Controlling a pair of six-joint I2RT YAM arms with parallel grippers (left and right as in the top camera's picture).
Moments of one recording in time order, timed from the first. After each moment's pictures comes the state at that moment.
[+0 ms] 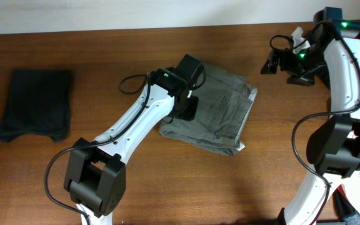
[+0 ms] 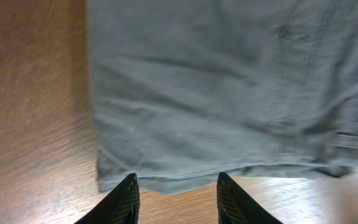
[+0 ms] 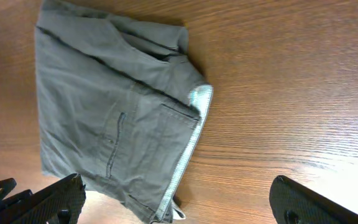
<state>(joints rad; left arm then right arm) -0.59 1.97 1.68 -1.06 -0.02 -0.30 -0.21 2.12 2.09 -1.41 -0.40 0.01</state>
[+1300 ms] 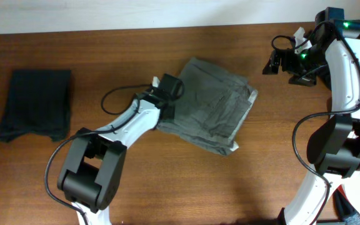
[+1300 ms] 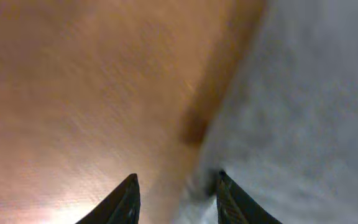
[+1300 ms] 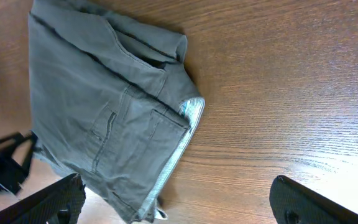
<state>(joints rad) -0.47 1.97 1.30 -0.53 -0.29 -0.34 -0.21 2.12 2.09 -1.41 -0.39 0.01</state>
